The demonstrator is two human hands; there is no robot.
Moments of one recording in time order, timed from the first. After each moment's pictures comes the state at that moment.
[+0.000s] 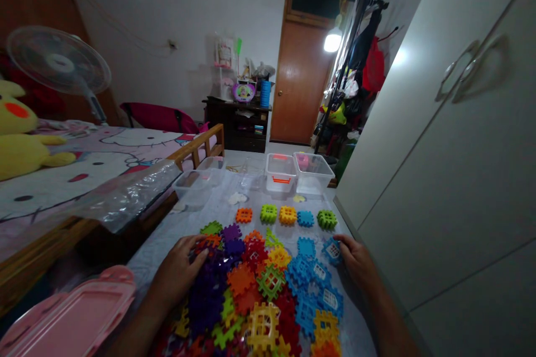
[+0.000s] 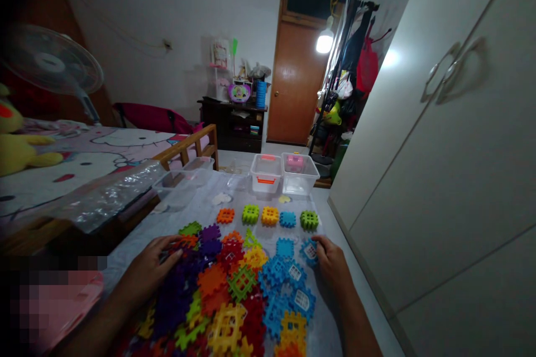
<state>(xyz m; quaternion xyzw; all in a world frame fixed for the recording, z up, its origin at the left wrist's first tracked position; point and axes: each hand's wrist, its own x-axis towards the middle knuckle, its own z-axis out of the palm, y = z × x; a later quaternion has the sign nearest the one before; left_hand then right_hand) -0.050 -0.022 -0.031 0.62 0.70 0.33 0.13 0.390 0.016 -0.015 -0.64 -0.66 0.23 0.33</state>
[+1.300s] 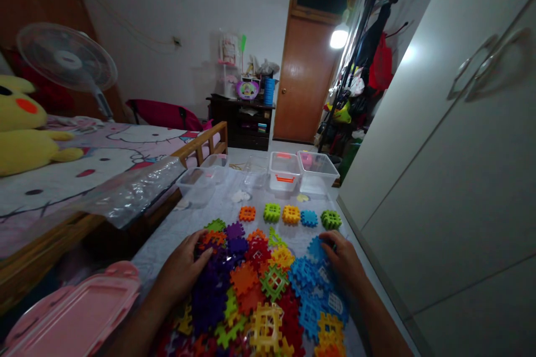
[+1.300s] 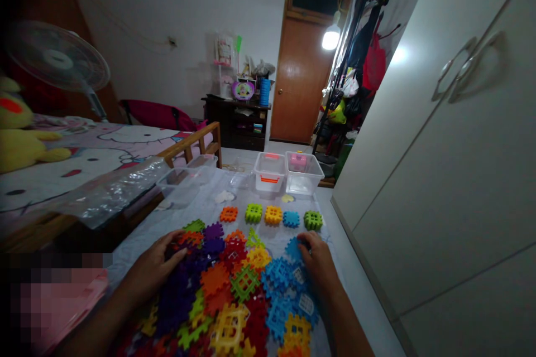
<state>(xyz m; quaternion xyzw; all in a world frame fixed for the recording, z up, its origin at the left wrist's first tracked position) -0.048 -0.023 -0.030 0.61 0.71 0.32 0.15 0.352 0.027 -0.013 -0.58 -0.73 0.20 0.30</state>
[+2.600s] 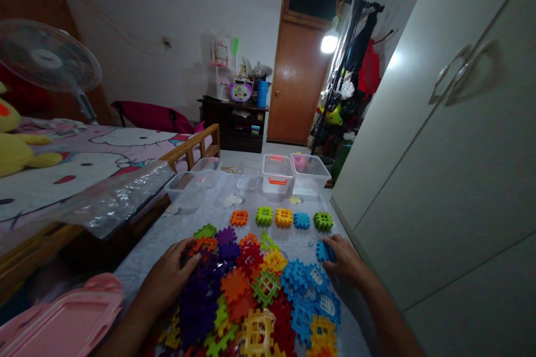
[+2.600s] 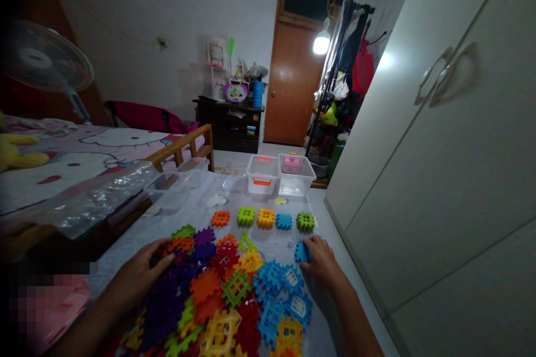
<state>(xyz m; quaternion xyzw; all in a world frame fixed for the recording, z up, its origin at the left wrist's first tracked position) -0.055 -0.021 -0.032 0.60 0.72 0.32 0.17 0.386 0.030 -0.006 -0.63 -0.76 0.14 0.06</state>
